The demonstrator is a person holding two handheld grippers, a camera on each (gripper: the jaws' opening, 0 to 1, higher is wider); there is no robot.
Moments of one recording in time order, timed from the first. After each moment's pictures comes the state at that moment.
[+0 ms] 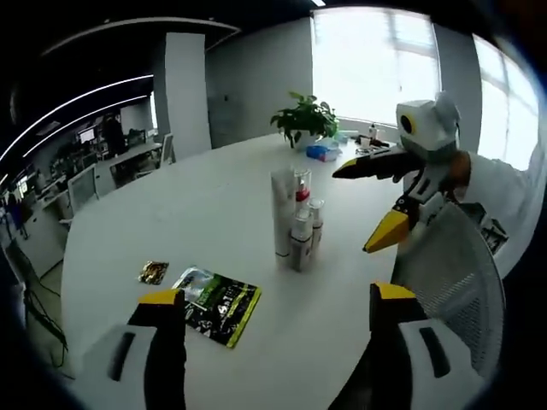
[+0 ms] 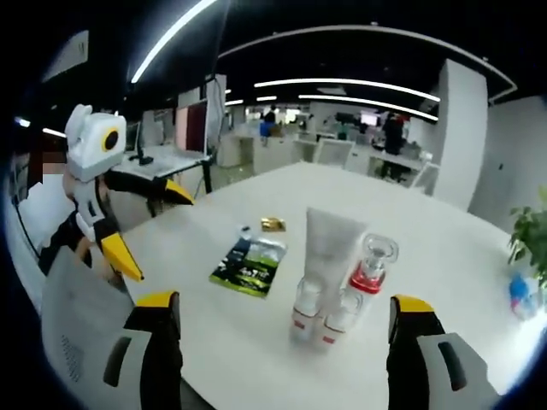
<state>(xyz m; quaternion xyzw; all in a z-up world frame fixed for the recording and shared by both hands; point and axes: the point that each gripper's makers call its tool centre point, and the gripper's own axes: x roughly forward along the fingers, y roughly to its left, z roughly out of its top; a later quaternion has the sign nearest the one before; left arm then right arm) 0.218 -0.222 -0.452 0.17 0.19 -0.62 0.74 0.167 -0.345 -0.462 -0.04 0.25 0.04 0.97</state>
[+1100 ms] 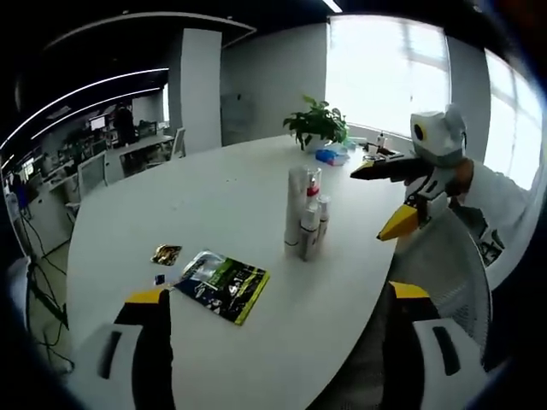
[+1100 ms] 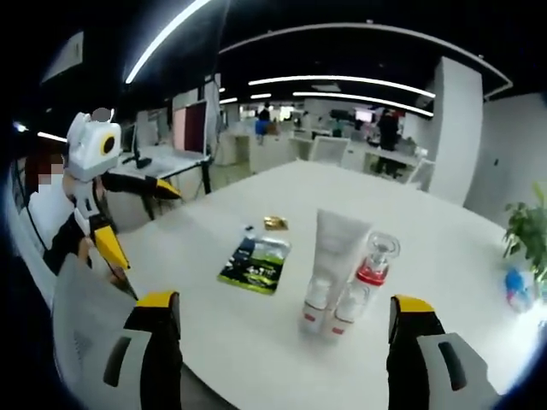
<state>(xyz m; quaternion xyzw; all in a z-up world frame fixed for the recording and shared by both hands) 0.230 -0.178 -0.450 0.15 0.21 -0.61 0.75 0.152 -0.326 -0.453 -0.03 0.26 0.03 0.97</state>
